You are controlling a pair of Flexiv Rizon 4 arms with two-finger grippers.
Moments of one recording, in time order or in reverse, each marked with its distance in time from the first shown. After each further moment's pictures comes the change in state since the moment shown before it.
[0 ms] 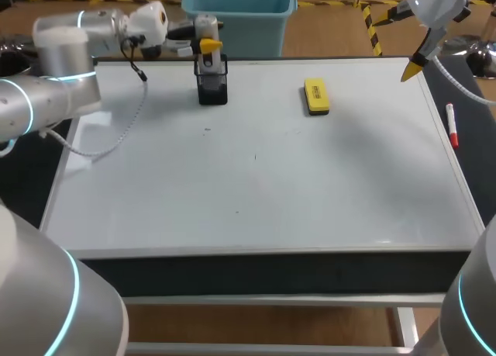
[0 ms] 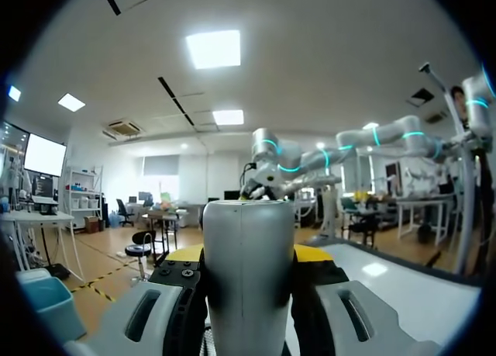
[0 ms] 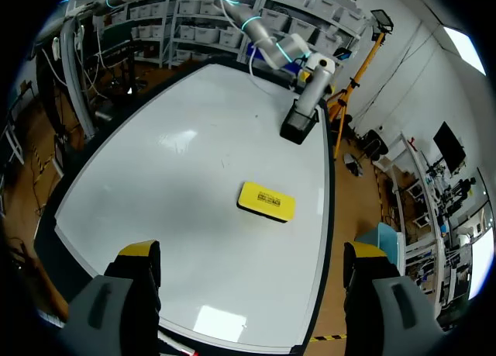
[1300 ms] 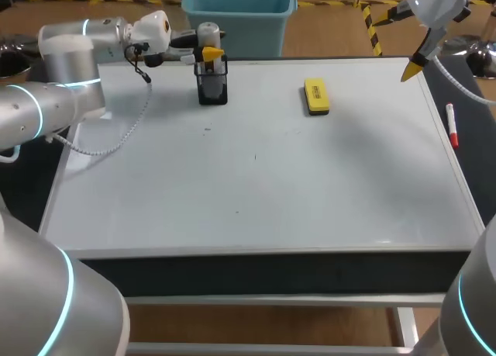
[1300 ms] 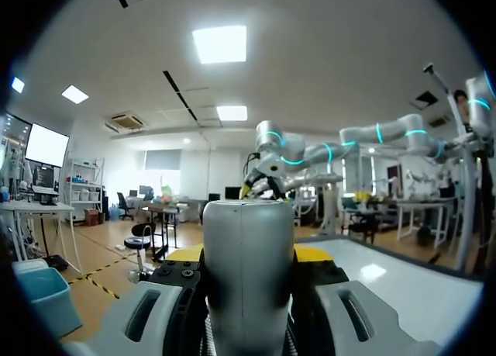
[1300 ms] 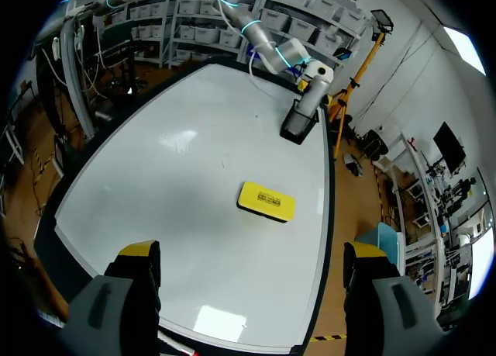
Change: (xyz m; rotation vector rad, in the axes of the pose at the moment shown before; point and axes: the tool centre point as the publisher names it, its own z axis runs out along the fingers) left arm -0.006 0.025 -0.001 -0.012 -0.004 -0.024; right arm 0.000 0.000 0.000 0.000 0.000 0.000
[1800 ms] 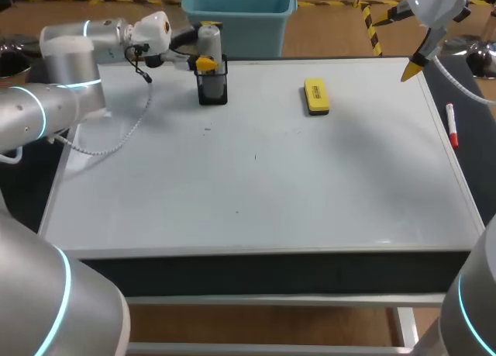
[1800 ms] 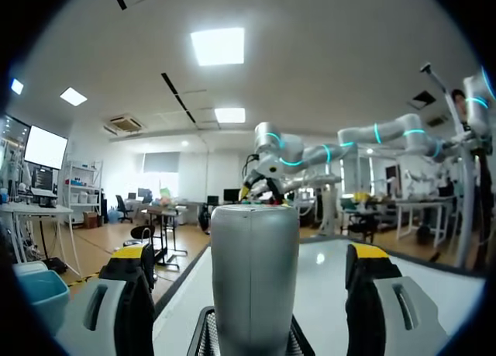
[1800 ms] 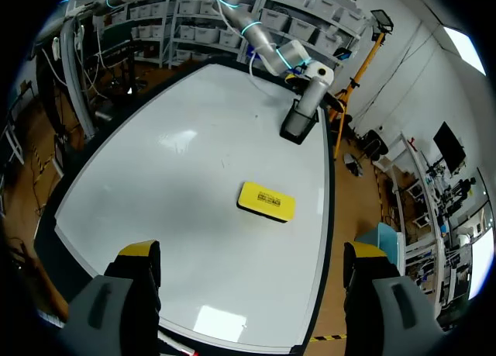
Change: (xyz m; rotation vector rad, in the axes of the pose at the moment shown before) left arm -0.001 0.001 -0.001 0.011 0.010 0.009; right arm 0.000 0.000 0.000 0.000 0.000 0.000
